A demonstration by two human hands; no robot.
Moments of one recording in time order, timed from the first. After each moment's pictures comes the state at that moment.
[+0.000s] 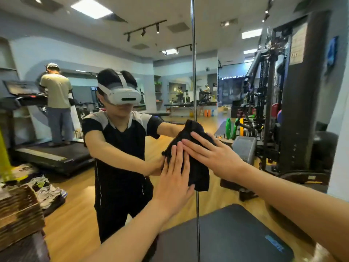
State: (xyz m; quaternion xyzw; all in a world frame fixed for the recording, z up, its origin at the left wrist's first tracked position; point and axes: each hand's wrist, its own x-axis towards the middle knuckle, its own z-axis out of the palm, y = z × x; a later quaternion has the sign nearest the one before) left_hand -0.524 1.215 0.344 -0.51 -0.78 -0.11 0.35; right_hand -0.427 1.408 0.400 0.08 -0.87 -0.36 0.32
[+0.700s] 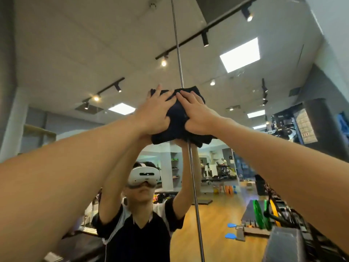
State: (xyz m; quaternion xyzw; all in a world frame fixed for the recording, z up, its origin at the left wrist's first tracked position) left_hand -0.546 1.230 0.820 -0.45 -0.73 -0.05 0.52; right_hand -0.464 1.392 0.805 0.01 -0.88 -0.05 0.47
